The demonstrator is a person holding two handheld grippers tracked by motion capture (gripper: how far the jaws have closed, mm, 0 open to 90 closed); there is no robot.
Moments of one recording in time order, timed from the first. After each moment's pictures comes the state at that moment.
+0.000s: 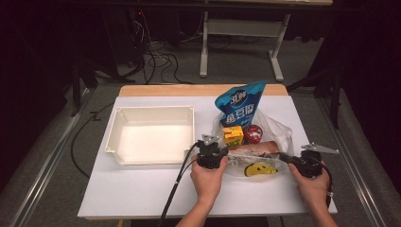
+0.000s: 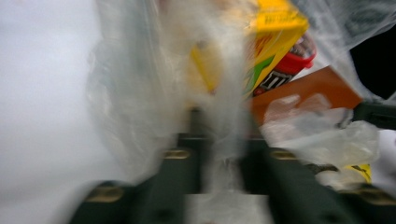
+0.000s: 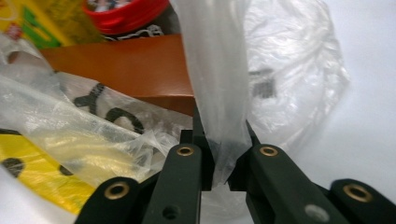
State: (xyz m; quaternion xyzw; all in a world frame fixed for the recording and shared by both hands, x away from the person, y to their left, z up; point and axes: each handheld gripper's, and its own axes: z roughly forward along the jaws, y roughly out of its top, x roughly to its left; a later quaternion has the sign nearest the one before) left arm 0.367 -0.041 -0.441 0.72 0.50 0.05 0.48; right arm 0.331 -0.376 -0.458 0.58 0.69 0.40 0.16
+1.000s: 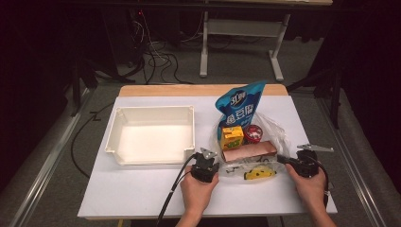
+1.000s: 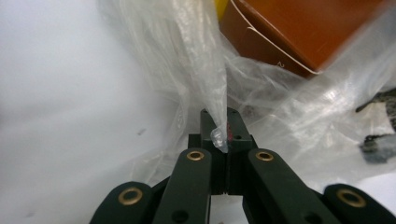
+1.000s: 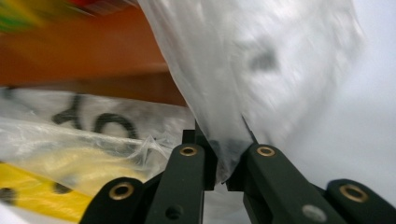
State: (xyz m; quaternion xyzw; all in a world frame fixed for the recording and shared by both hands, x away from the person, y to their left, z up) left arm 0.350 -0.032 -0.477 0.80 0.46 0.10 0.38; right arm 0.338 -0.373 -0.469 0.61 0.69 0.36 0.14
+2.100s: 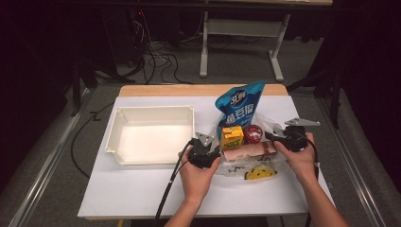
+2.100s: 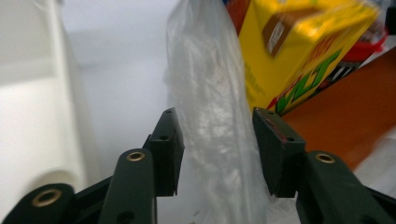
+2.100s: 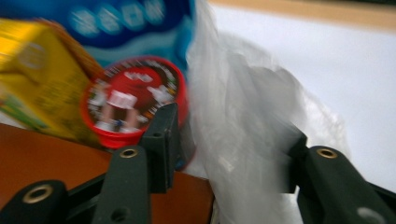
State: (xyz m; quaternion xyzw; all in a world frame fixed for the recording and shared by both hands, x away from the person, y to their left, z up) left arm 0.377 -0.034 -0.444 0.76 0.48 0.17 0.39; right arm 0.408 -0.347 -0.432 0.52 0.74 0.38 0.20
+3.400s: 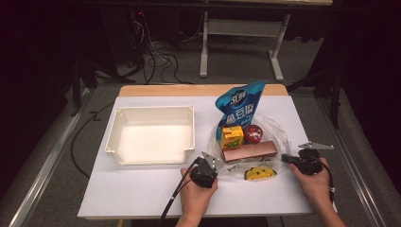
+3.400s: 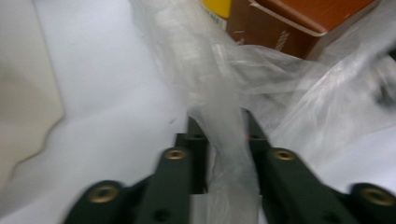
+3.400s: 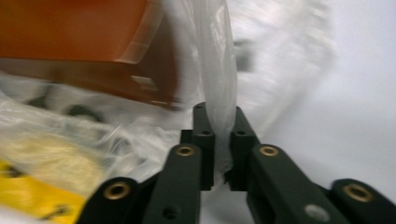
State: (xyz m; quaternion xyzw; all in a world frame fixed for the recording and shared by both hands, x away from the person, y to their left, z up) left arm 0.334 -0.028 -0.477 0.81 0.44 0.19 0.35; right arm 0.346 -0.392 -0.473 0.58 0.72 0.34 0.16
